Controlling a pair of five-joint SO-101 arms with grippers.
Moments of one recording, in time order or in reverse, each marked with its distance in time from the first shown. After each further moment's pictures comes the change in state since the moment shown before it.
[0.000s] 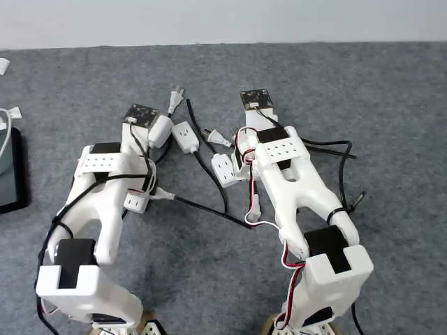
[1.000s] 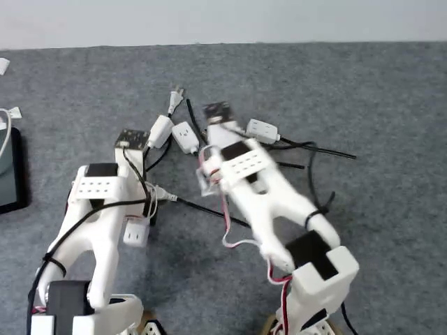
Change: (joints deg) left arm 0.5 -18.4 15.8 11.3 10.4; right arm -14.5 -0.1 2.2 -2.6 -7.8
